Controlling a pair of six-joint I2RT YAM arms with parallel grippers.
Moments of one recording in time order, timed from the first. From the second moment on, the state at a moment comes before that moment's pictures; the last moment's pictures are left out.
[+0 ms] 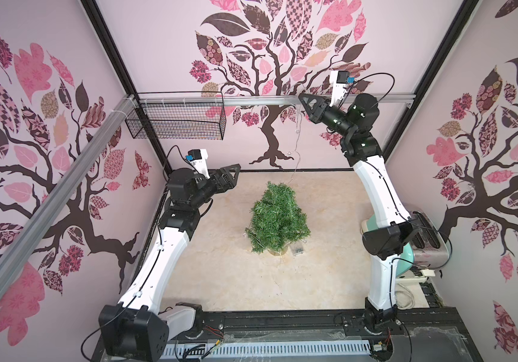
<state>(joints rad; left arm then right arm) -0.15 1.26 1.15 0.03 0.43 -0.58 0.30 2.11 2.55 -0.08 -0.58 0.58</state>
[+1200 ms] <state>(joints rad) -0.29 1.76 1.36 0.37 0.60 -0.53 0.41 2.35 2.61 0.41 -0.63 1.13</state>
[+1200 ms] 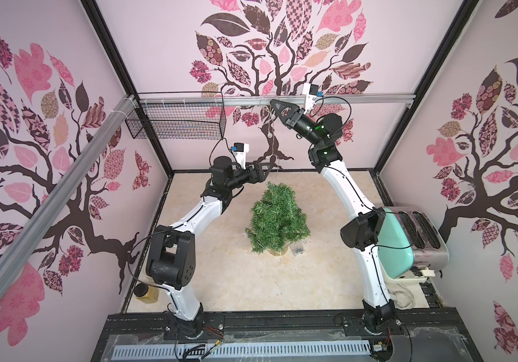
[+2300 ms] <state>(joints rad) -0.31 1.79 1.18 0.54 0.48 -0.61 0.45 2.35 2.62 0.50 -0.66 1.23</state>
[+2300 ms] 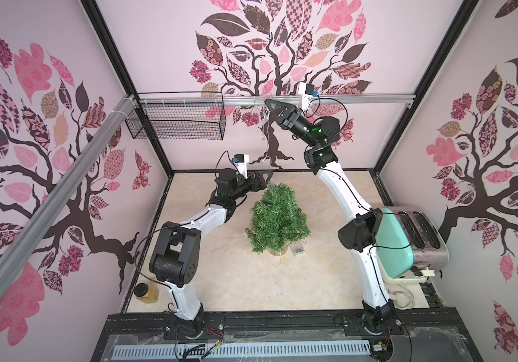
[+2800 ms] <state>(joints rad) -0.31 1.79 1.18 0.58 0.43 -0.61 0.52 2.35 2.62 0.51 -0.68 1.23</state>
